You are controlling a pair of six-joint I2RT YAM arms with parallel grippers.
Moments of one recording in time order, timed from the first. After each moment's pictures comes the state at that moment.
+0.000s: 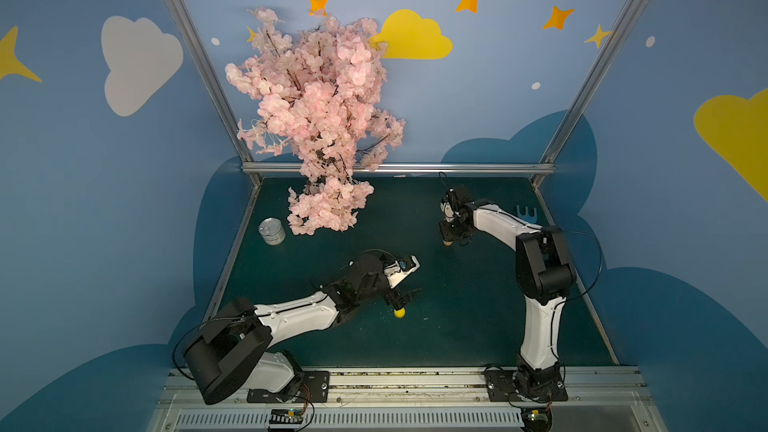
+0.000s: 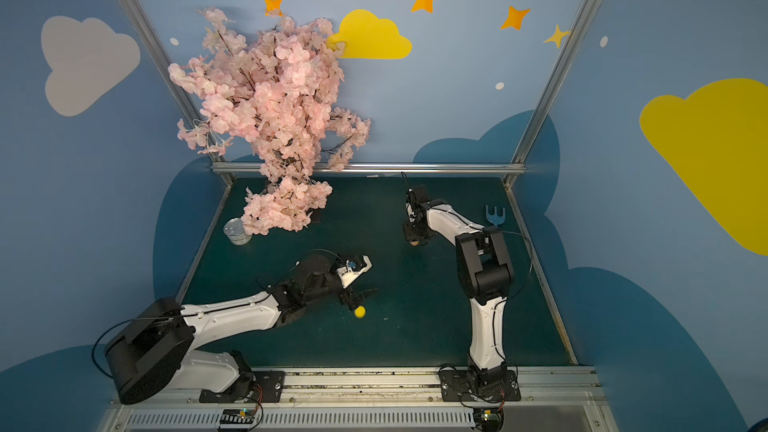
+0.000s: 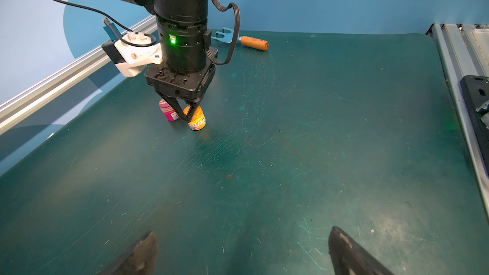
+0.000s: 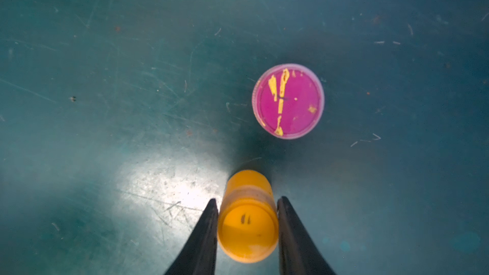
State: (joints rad) left arm -0.81 1.38 0.57 0.40 0.20 0.24; right arm 0.38 2.05 1.52 -0.67 0.02 0.07
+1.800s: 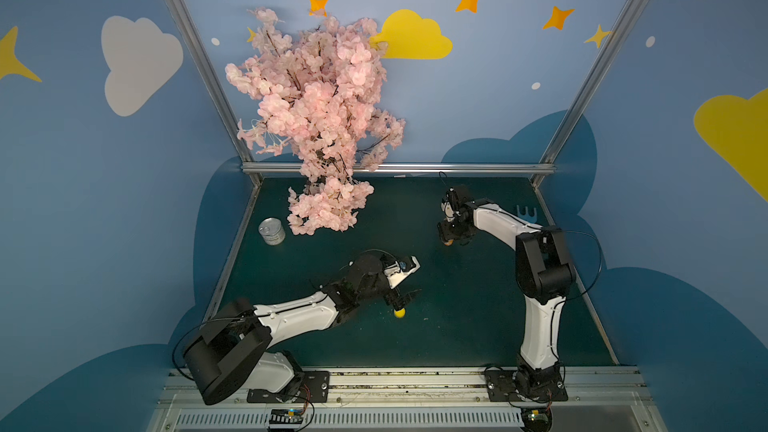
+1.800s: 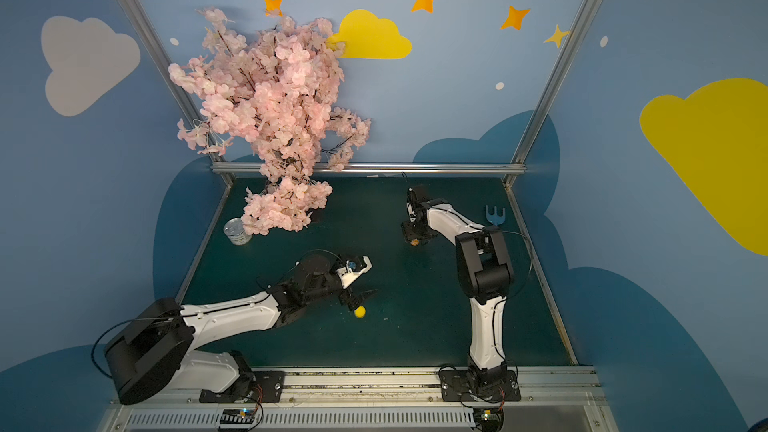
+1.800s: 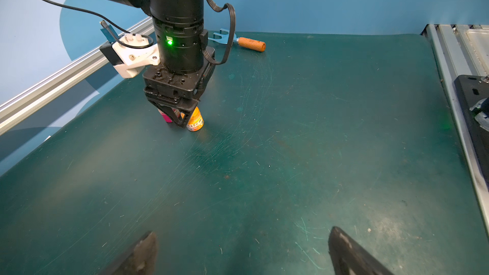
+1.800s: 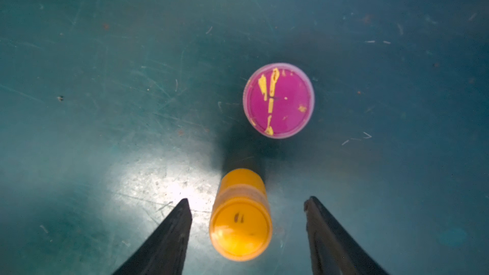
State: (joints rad) left arm -0.81 1.38 0.57 0.39 0.21 0.25; right arm 0.39 2.05 1.53 -0.68 0.05 0.07
